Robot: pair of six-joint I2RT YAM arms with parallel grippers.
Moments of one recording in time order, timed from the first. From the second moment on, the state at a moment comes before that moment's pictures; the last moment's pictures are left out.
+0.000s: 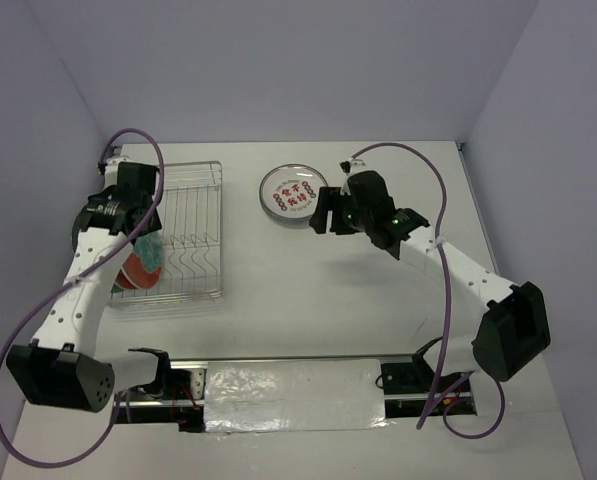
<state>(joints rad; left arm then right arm) -0.09 1.20 1.29 -1.00 -0.64 -0.37 0.55 1.36 1.10 -0.33 -0.03 0.46</state>
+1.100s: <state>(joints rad) -0.12 1.18 1.24 -0.97 -0.56 -0.07 0.59 1.23 0.91 -0.21 -0.12 0.53</state>
